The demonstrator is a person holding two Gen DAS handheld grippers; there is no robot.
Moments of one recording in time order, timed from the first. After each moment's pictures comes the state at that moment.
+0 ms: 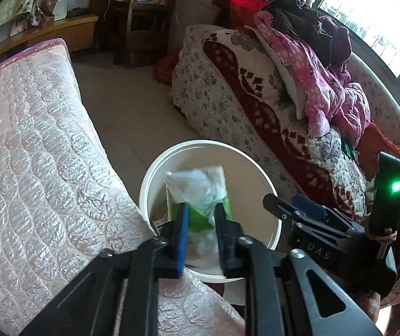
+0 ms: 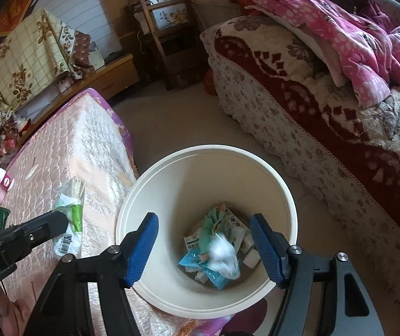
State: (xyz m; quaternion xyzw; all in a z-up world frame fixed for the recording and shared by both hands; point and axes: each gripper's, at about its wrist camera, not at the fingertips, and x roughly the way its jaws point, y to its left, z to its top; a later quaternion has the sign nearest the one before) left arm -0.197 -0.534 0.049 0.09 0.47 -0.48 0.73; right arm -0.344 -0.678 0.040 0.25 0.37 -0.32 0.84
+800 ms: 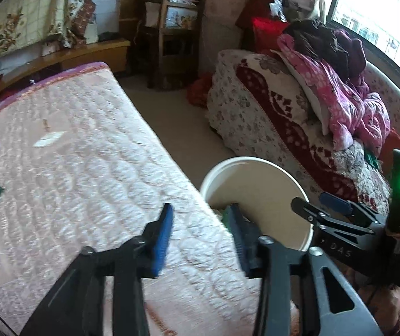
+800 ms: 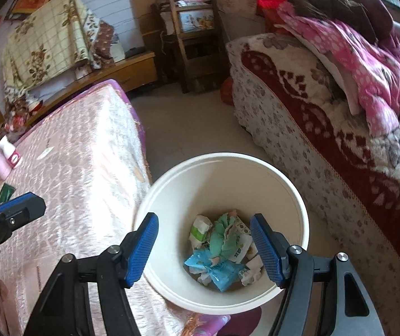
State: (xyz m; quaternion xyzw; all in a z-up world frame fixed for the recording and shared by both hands) left arm -0.186 -0.459 0.081 0.10 0.41 -0.42 0.80; right arm -0.324 -0.636 0.061 0.18 0.38 -0.29 0.86
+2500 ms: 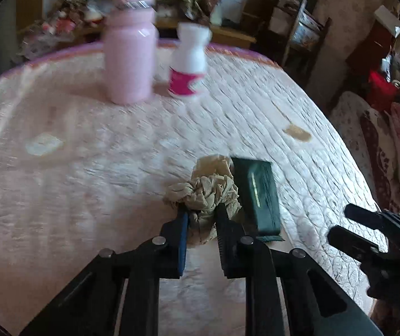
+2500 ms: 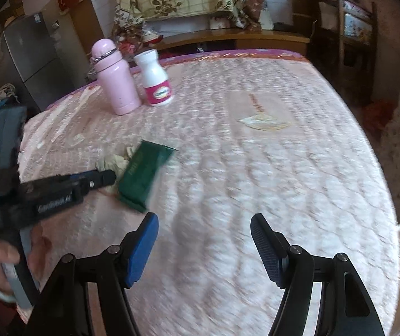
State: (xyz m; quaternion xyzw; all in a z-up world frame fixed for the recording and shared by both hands) left arm 0.026 -0.176 0.043 0.02 0.46 -0.23 0.85; right arm -0.065 -0.373 0.053 0.10 0.45 -0.01 0.89
